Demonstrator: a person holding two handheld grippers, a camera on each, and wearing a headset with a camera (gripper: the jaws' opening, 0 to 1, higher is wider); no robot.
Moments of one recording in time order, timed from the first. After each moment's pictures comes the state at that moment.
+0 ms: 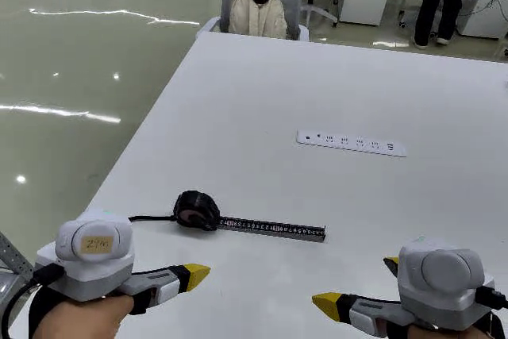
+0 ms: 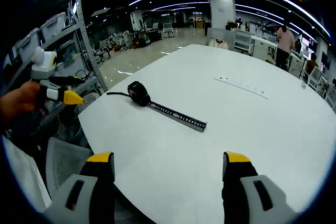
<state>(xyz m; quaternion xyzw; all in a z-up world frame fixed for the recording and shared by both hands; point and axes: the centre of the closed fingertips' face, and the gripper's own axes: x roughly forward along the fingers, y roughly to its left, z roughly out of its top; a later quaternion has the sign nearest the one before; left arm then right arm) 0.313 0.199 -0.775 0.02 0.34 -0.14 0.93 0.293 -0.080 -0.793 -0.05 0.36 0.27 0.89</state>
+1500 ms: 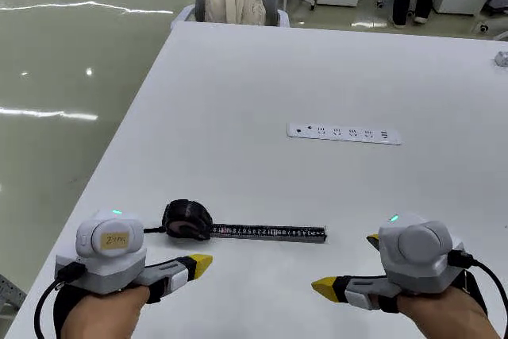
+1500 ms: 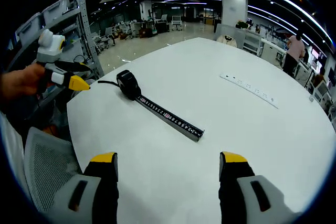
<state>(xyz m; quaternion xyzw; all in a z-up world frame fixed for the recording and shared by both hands) 0.371 0.203 -0.819 0.02 0.36 -0.15 0.92 0.345 -0.072 -0.830 -0.10 0.37 0.28 0.88</state>
